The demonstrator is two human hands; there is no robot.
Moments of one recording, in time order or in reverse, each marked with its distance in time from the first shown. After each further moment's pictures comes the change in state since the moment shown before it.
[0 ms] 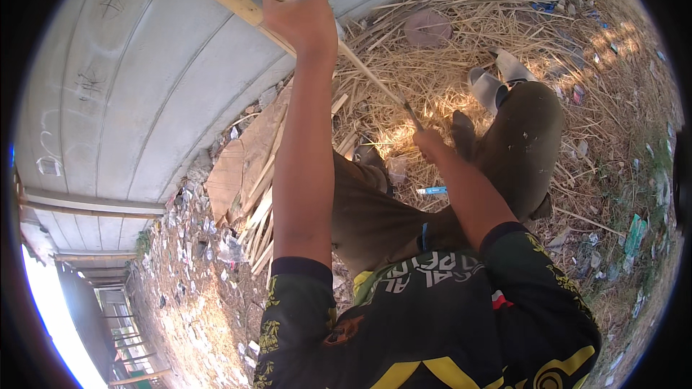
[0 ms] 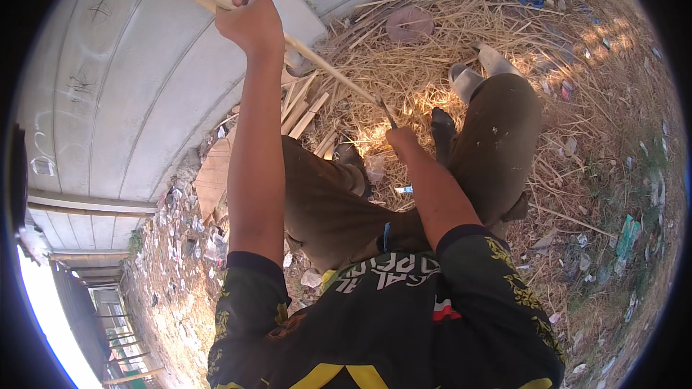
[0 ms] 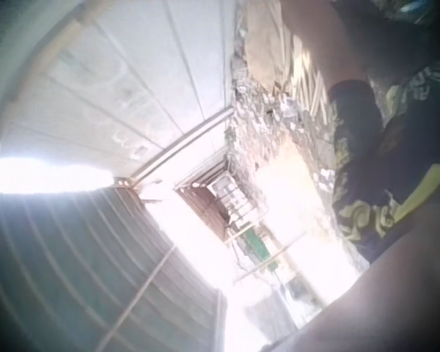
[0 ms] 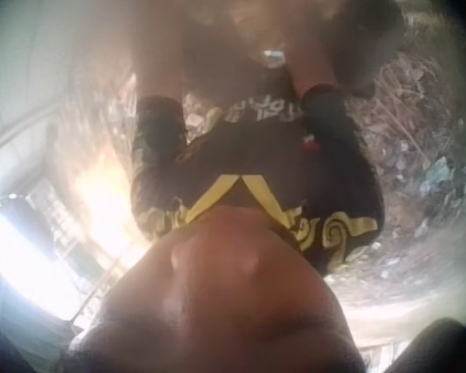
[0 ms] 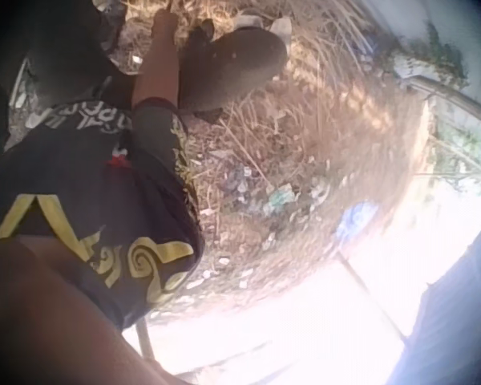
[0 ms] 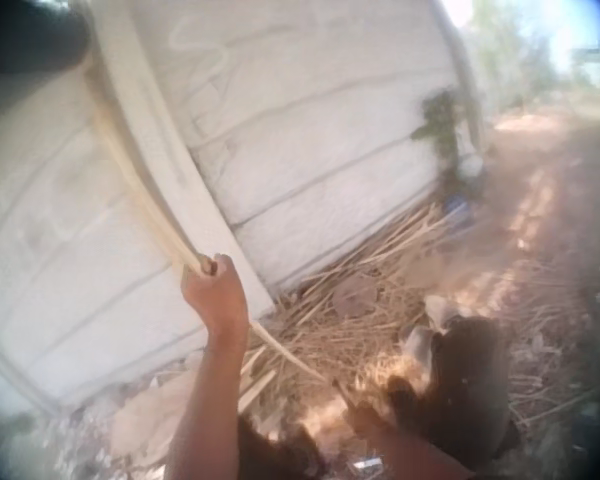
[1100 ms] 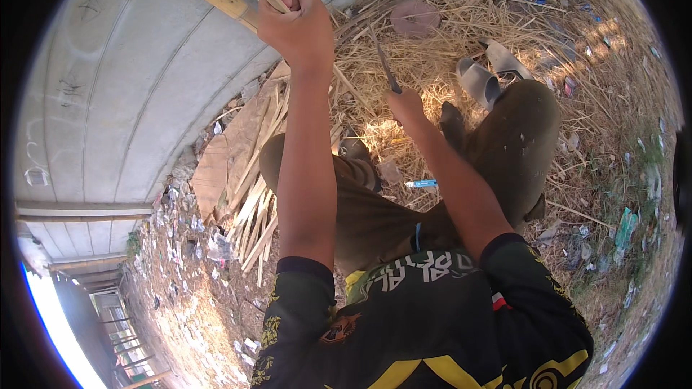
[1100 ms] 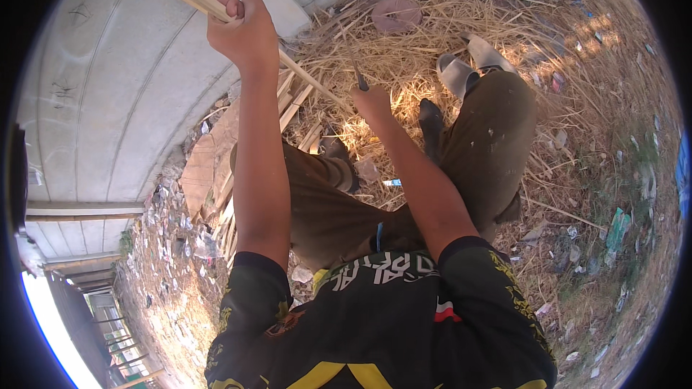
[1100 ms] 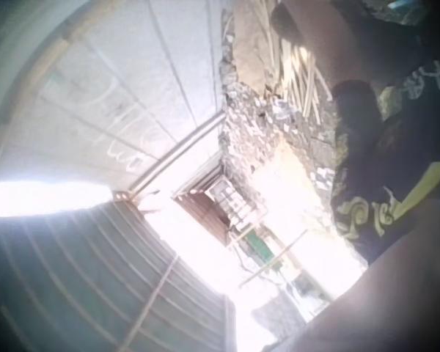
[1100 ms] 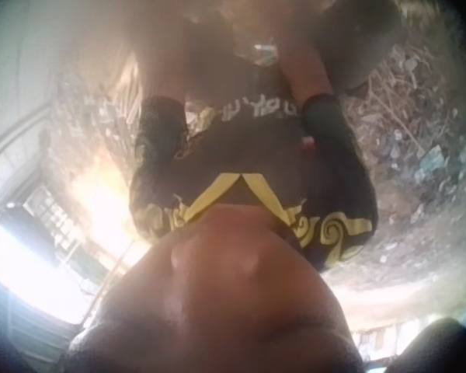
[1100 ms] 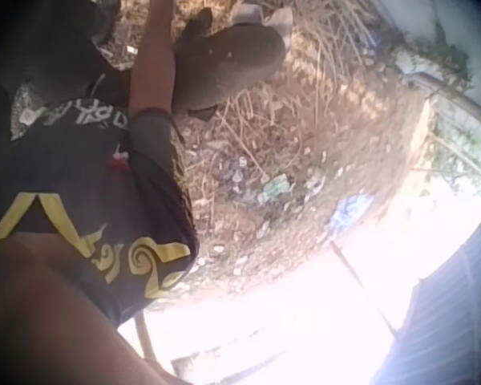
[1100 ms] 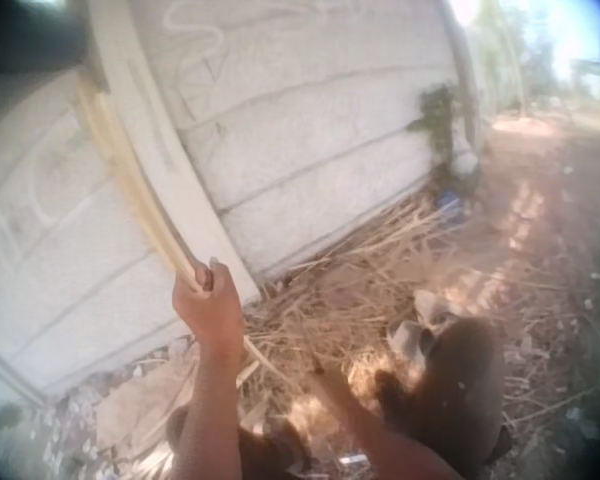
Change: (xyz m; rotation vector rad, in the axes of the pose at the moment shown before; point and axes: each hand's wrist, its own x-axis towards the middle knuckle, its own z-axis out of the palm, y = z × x) left_hand -0.030 -0.020 -0.004 -0.038 -0.035 0.068; right_hand -0.067 -0.095 -0.011 0.156 -0.003 -0.421
